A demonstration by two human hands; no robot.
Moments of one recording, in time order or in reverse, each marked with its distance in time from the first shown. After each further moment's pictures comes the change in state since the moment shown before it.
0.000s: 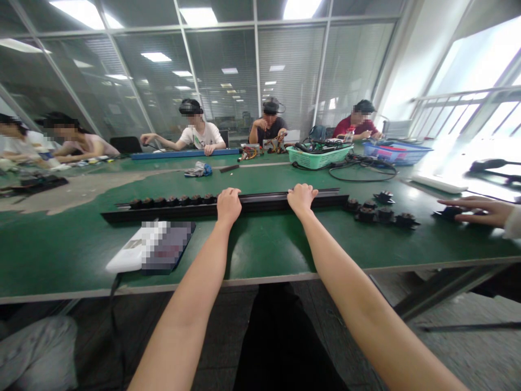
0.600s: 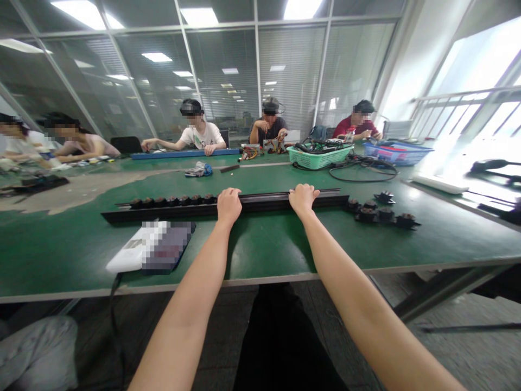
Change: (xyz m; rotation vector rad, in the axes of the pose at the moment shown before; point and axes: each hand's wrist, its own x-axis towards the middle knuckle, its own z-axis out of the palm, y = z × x) left_hand 0.001 -0.002 0.003 -0.008 0.012 0.003; right_hand 0.001 0.002 -0.001 0.007 0.001 0.025
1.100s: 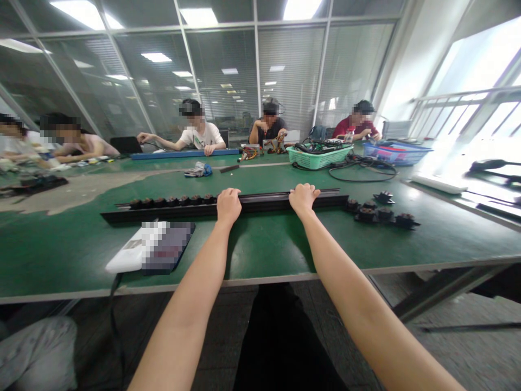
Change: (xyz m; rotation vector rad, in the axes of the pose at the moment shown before) left_hand 0.000 -0.002 0.002 0.006 0.005 0.006; right_hand 0.001 0.001 0.001 -0.023 0.022 0.000
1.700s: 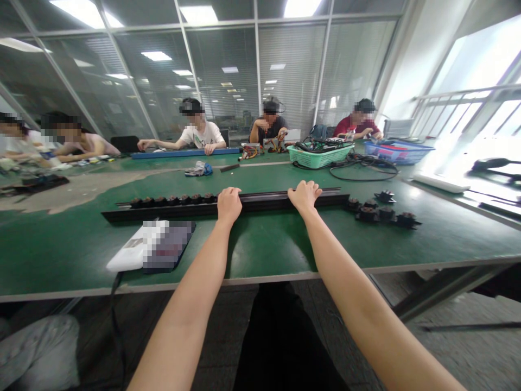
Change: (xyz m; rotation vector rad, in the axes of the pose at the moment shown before) left_hand -0.001 0.002 -0.002 -0.012 0.004 -0.006; right_hand 0.003 0.000 -0.001 0.023 0.052 0.057
